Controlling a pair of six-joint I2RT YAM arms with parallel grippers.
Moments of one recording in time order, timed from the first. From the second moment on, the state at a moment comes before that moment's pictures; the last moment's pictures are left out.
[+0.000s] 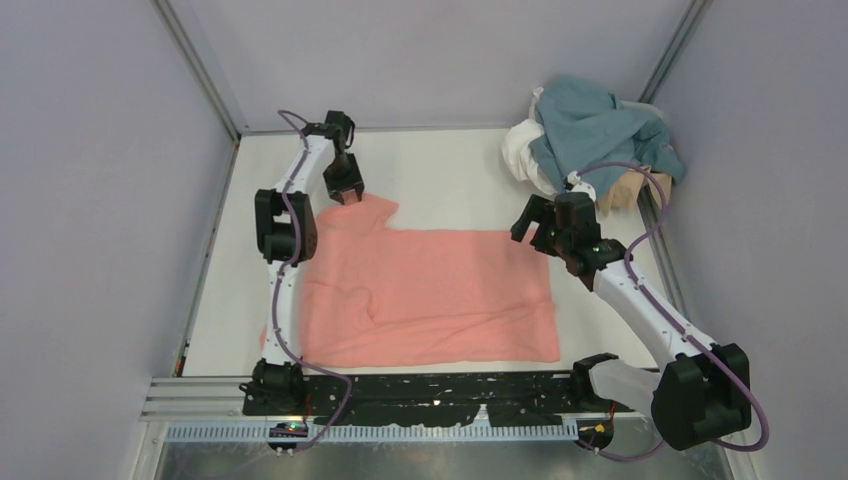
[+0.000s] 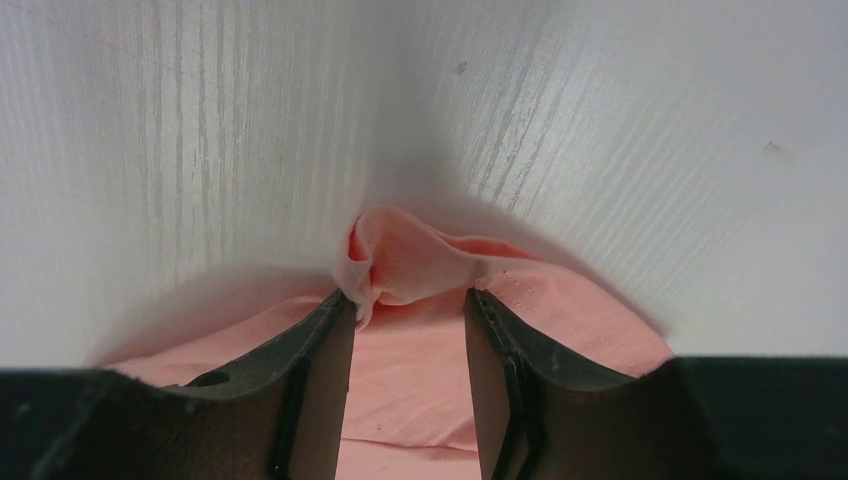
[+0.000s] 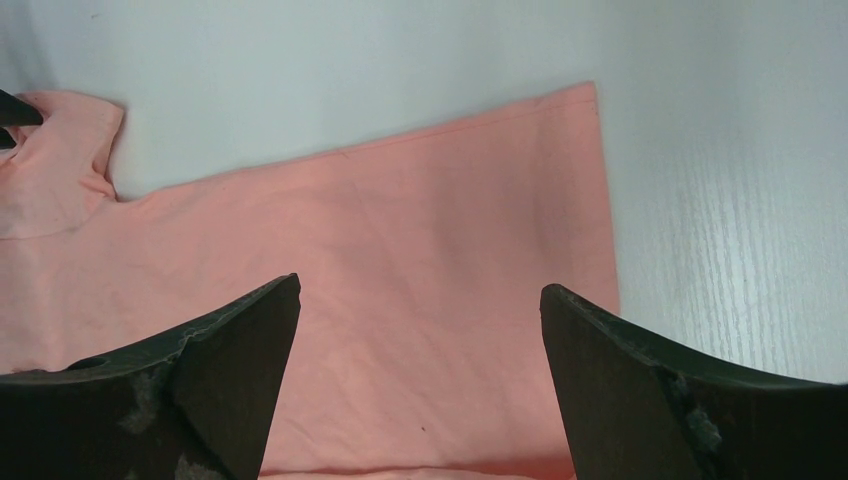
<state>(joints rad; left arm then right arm) -0.15 2.49 2.29 -1.10 -0.01 -0.47 0.26 1.12 0.77 -0.32 0.09 0.56</state>
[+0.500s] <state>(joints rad) -0.17 2.49 2.29 -1.11 -0.06 -0.47 0.26 1.09 0.76 -0.31 0.08 0.56</state>
